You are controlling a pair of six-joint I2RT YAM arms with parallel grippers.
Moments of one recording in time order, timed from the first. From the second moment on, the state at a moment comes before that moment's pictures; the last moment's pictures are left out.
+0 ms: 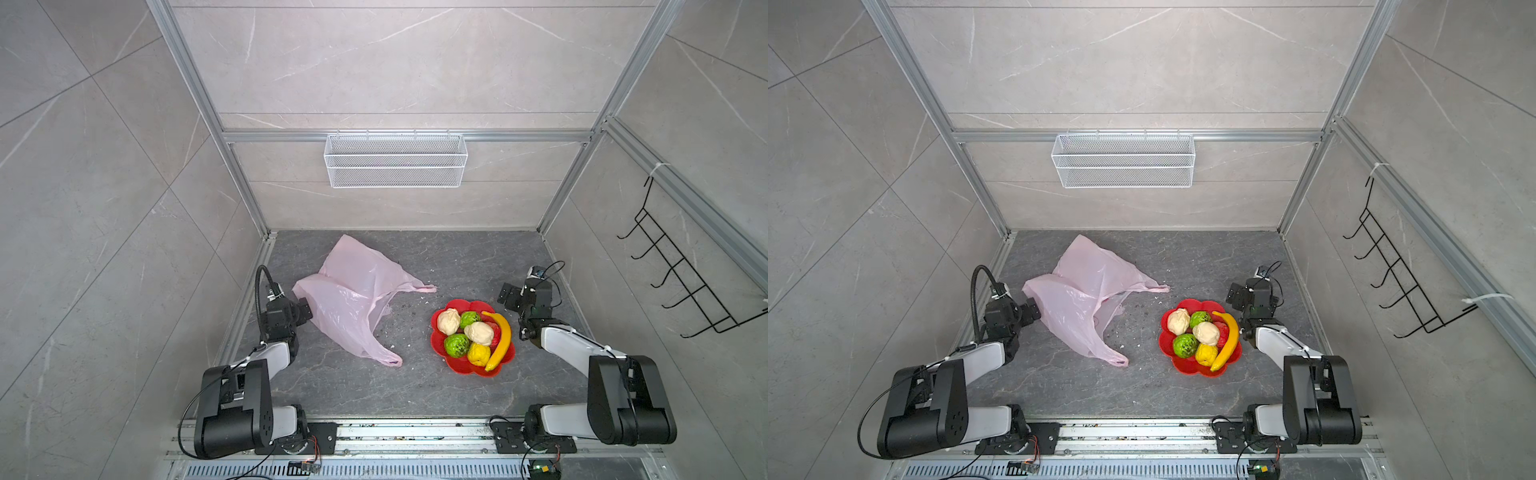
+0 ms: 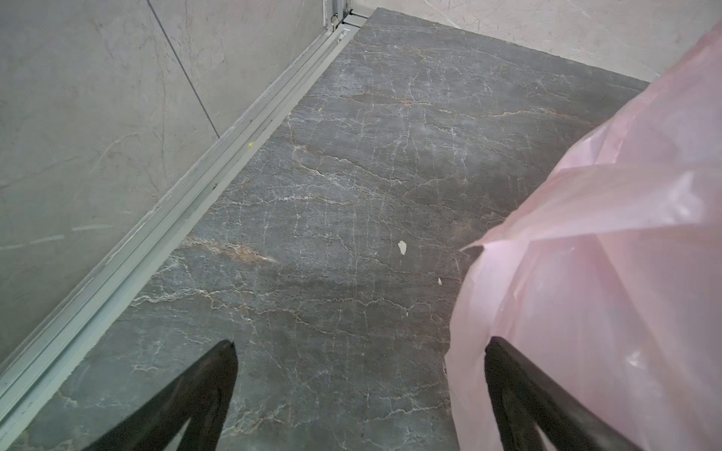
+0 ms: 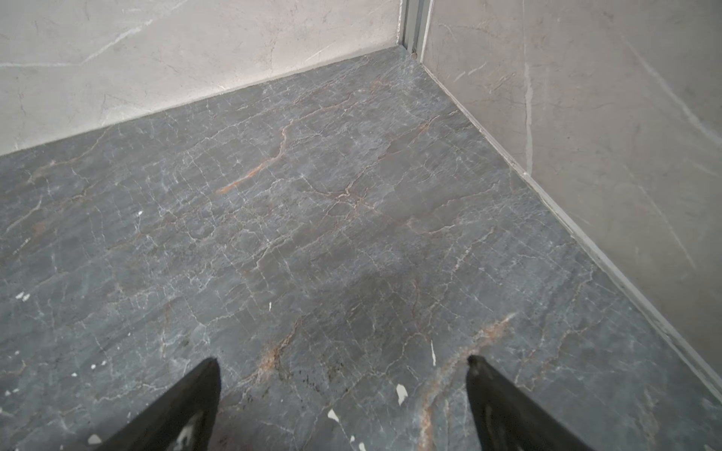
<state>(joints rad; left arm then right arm) 0.11 1.35 0.38 0.45 -0.17 -0.16 -0.01 1.37 0.56 0.26 0.25 0.21</state>
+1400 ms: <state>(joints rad) 0.11 1.49 0.31 0.77 -0.02 -0.09 0.12 1.46 0.42 0.63 0.31 0.08</state>
